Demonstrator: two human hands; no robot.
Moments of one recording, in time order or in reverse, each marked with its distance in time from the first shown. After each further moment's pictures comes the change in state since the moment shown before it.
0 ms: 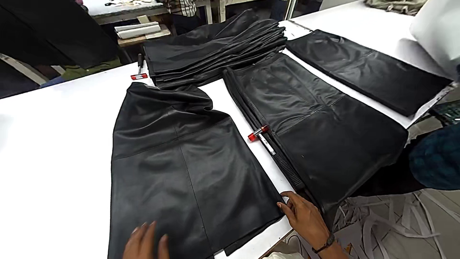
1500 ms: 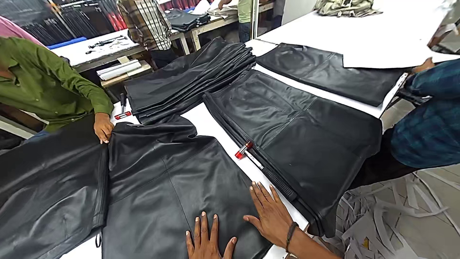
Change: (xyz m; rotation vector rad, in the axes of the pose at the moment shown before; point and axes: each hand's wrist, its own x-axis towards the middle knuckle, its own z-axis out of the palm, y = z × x) left_hand 0.046 0.103 0.097 0.135 -0.199 0.290; right_hand 0.050 -0.055 0.021 -0.270 -0.141 -0.181
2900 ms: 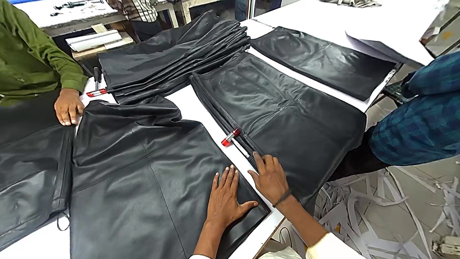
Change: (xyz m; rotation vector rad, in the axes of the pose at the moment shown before) left_hand 0.105 0.089 0.030 -0.073 -0.100 0.340; right_hand 0.027 0.053 -0.034 -0.019 0.419 0.179
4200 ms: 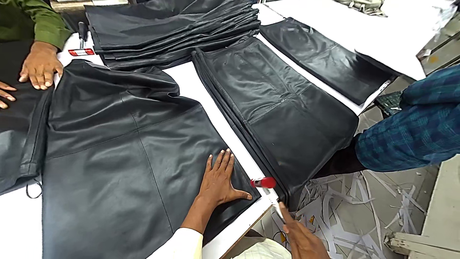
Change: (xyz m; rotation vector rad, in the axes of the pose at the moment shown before) left_hand 0.004 0.002 -0.016 -0.054 -0.193 -0.021; right_hand -0.194 0.027 -0.076 0.264 -0.215 0.042
